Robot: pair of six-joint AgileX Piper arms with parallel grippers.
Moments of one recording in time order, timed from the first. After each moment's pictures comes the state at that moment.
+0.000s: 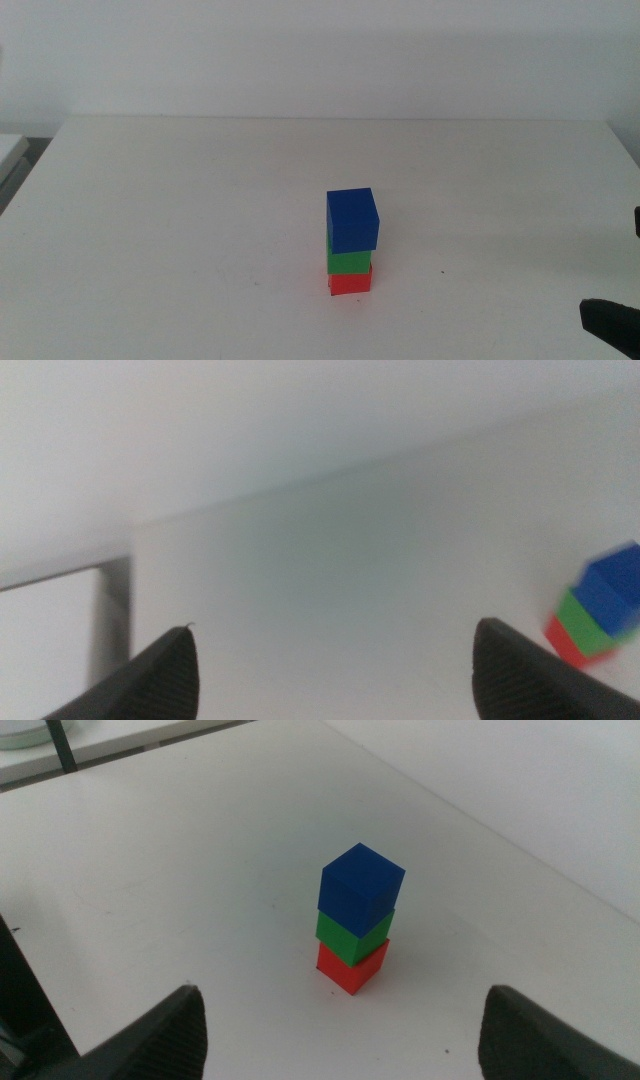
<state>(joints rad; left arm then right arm) -0.32 0.84 -1.30 0.10 1.13 0.04 0.76 0.55 -0.75 0.03 0.72 -0.17</state>
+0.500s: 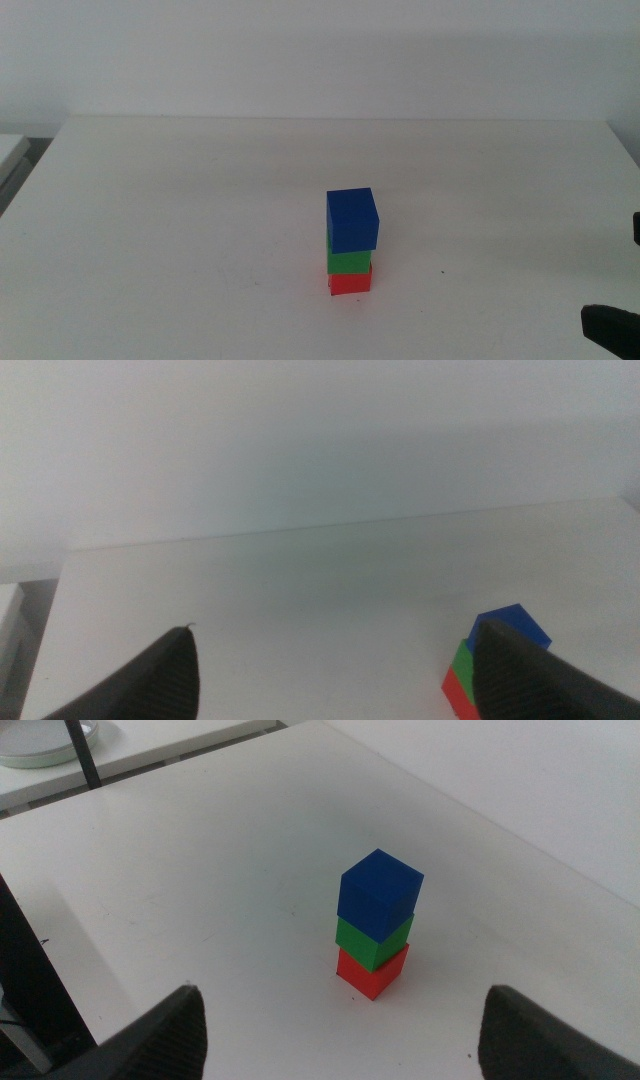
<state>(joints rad) -0.01 0.54 -1.11 -0.30 1.03 0.15 0.76 0.54 -0.75 0.08 0.72 -0.17</state>
